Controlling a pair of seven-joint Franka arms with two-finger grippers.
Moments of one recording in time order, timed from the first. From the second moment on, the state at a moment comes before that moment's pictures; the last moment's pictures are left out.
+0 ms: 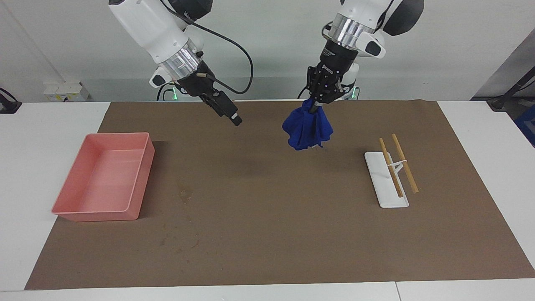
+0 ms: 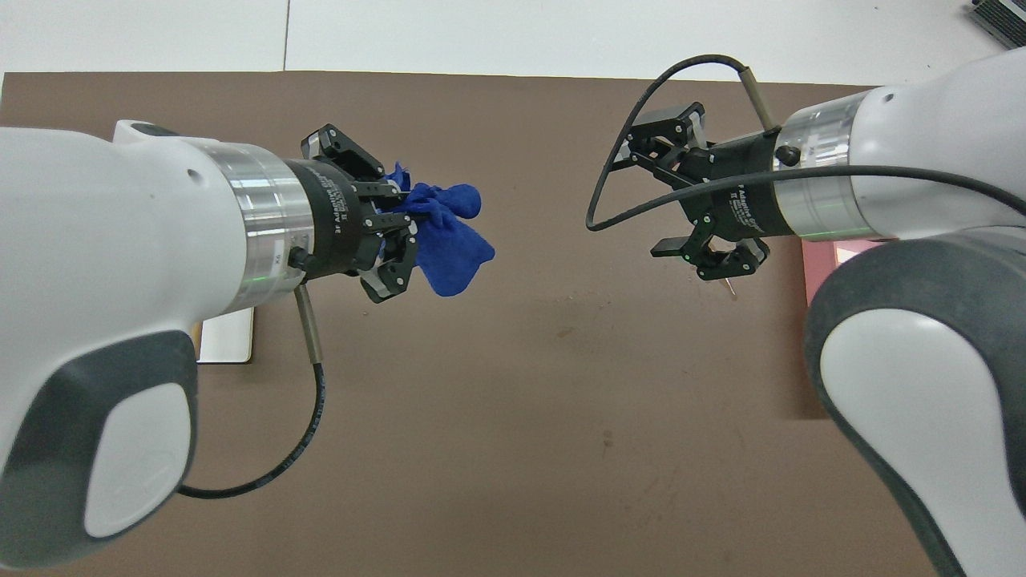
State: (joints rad) left arm -0.19 -0.02 -0.34 -1.59 -0.23 2.08 -2.38; right arm 0.24 0.11 0.06 -1.53 0.47 1.92 1.09
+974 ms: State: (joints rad) left arm -0.25 0.02 -0.34 -1.59 -0.23 2.44 -2.72; right arm 0.31 0.23 0.07 -1.42 0.61 2.08 1.31
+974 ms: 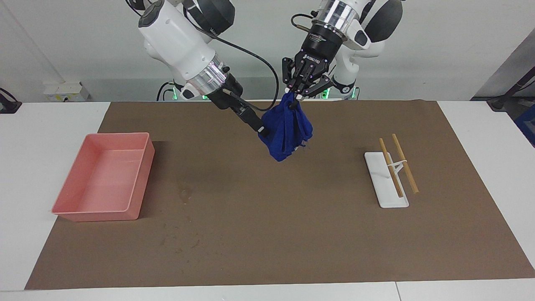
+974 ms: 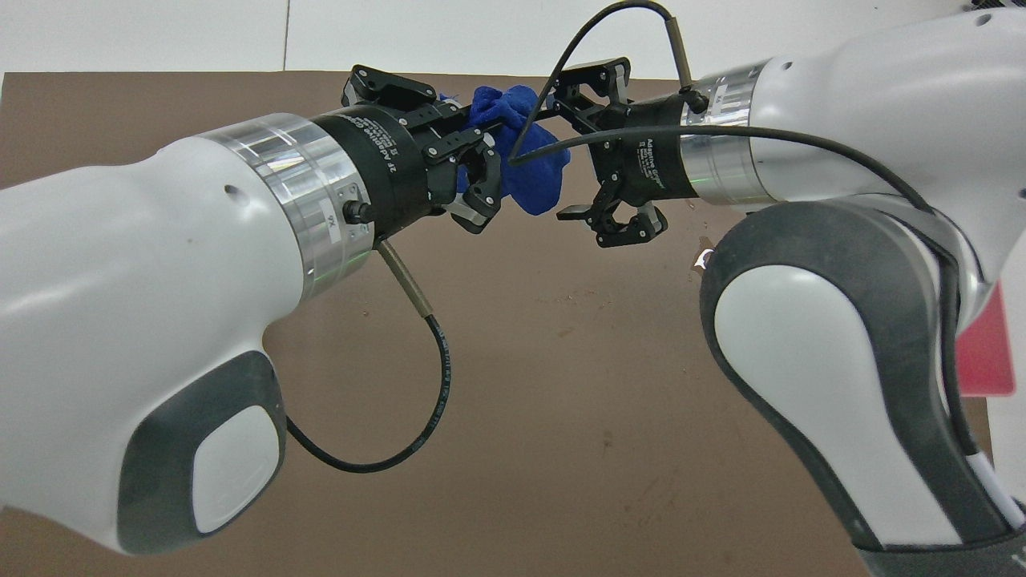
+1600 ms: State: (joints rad) left arm -0.25 0.02 -0.34 -1.59 -0.23 2.44 -2.72; right arm 0.34 0.24 0.07 -1.42 0.65 2.12 1.31
